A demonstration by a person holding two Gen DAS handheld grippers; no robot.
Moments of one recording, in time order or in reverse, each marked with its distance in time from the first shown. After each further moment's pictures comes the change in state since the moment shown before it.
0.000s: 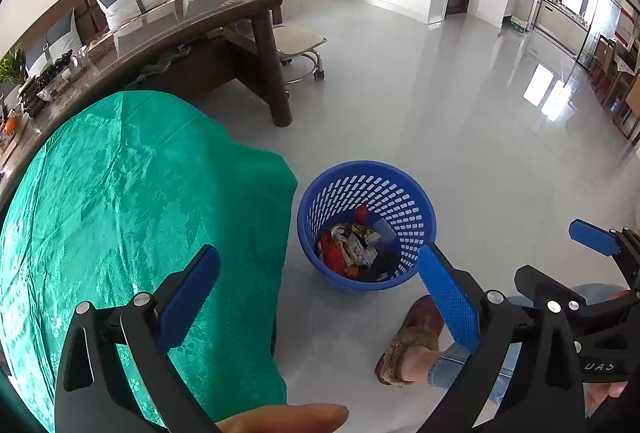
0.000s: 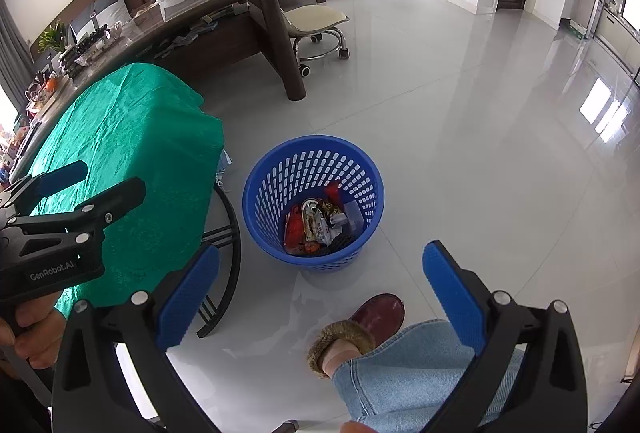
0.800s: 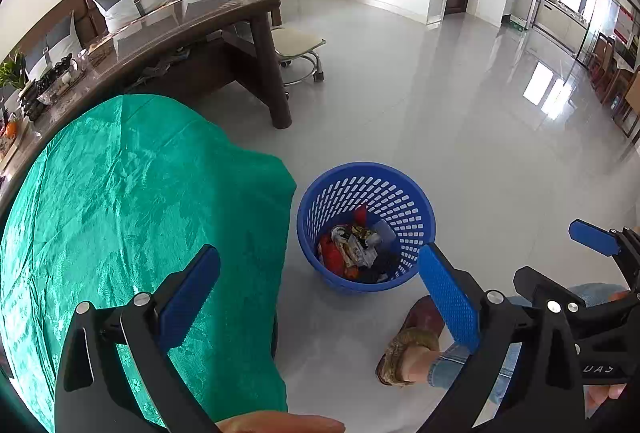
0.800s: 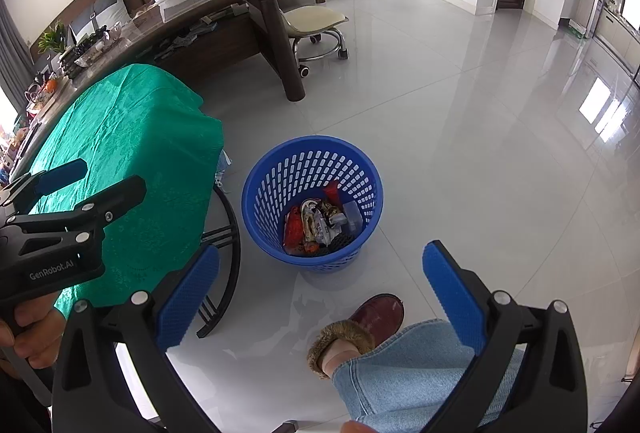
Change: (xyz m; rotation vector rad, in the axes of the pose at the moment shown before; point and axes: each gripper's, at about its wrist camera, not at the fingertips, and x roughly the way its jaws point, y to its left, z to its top) left arm -0.001 -0.001 0.001 0.005 -0.001 0.002; right arm 0.000 0.000 -0.001 0.002 0.000 -0.001
